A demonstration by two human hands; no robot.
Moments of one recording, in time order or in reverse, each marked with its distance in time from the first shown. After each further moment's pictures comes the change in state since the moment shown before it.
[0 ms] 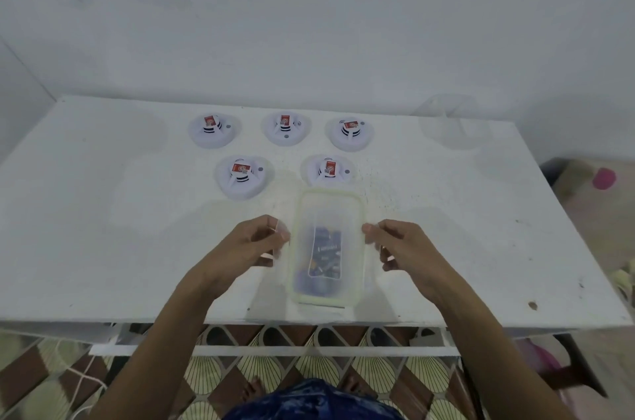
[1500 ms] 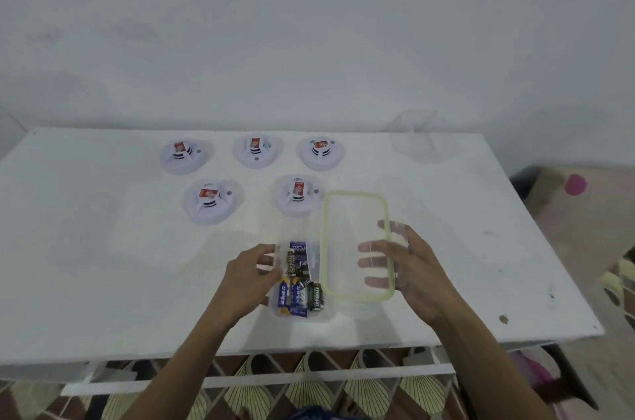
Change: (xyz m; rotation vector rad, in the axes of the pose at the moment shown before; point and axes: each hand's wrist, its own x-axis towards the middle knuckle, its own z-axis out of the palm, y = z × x) left_hand 0.031 -0.016 0.062 0.287 0.277 -0.038; right_hand -0.010 0.018 -0.054 0.536 -0.010 -0.050
